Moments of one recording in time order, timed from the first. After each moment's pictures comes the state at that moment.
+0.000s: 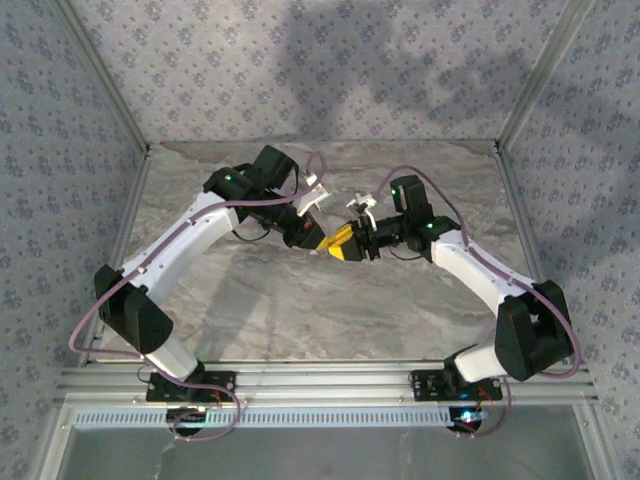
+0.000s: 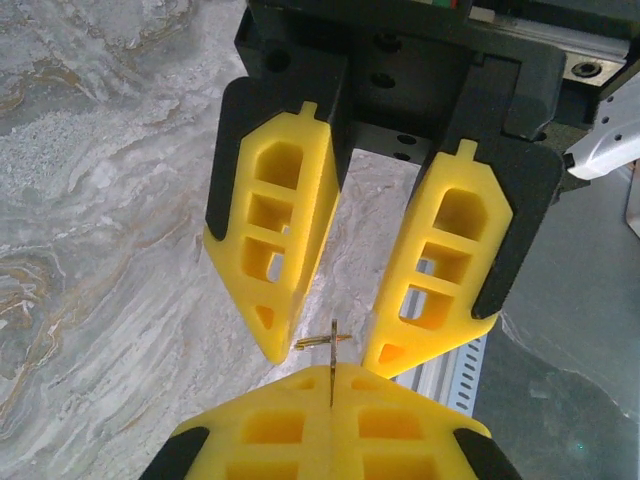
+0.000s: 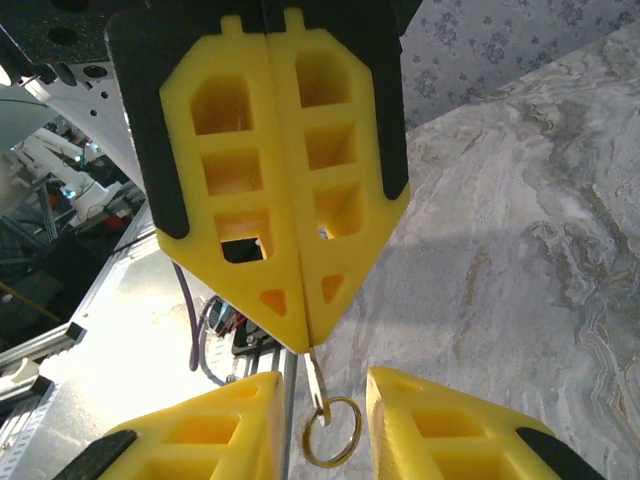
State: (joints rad) left arm -0.65 1.61 1.64 -1.10 0.69 0.19; right arm 0.43 1.41 0.99 -0.22 -1.22 -0.14
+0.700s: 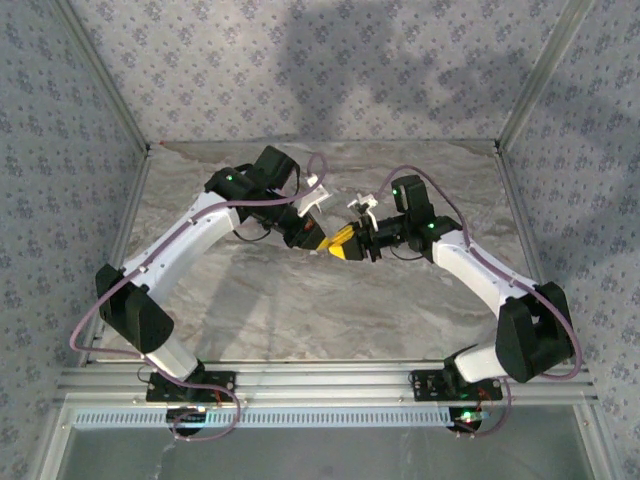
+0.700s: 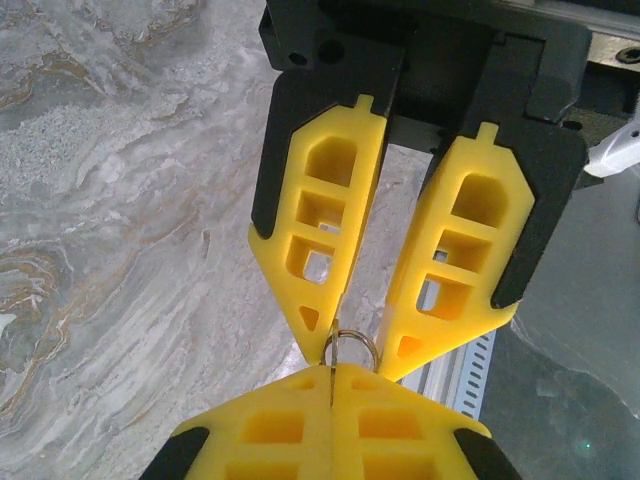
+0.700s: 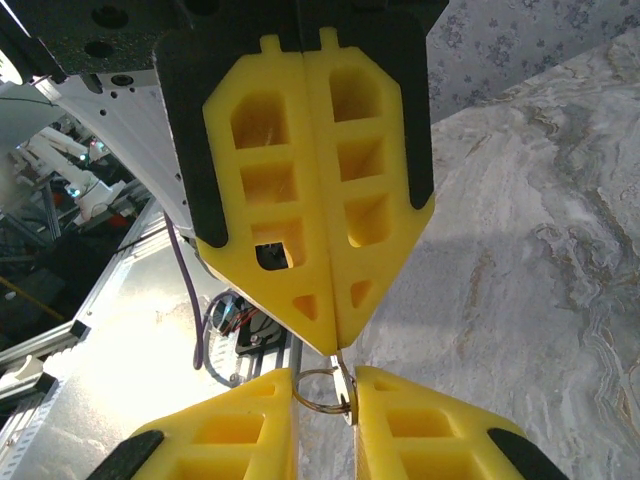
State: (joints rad) left arm -0.66 1.61 1.64 -1.10 0.68 0.19; right arm 0.43 1.40 0.99 -0.23 -1.23 -0.15
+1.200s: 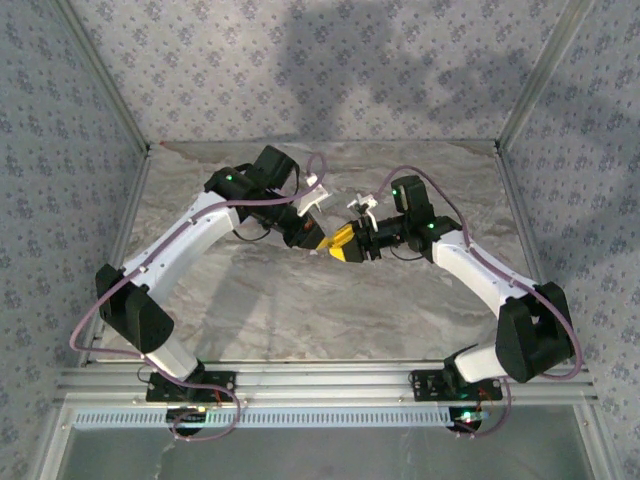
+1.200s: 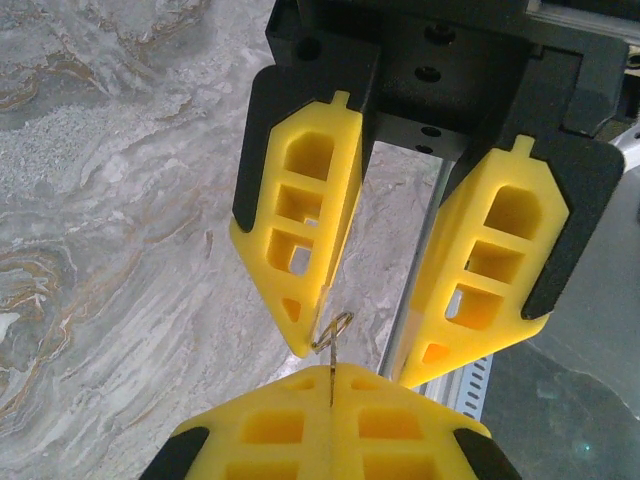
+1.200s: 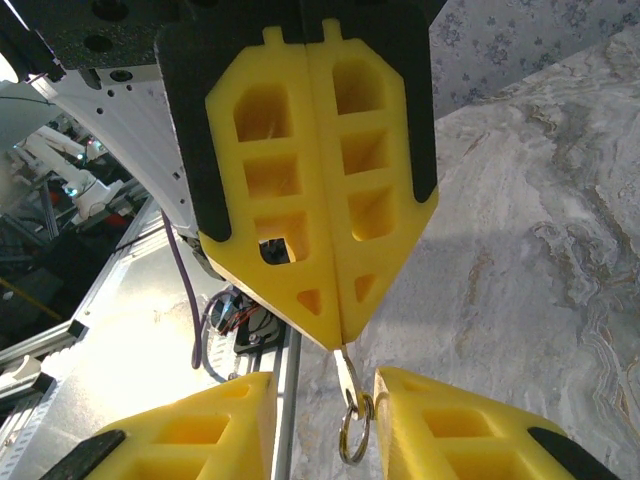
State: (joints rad) left arm -0.65 1.61 1.64 -1.10 0.68 0.19; right arm 0.43 1.40 0.99 -0.24 -1.23 -0.15
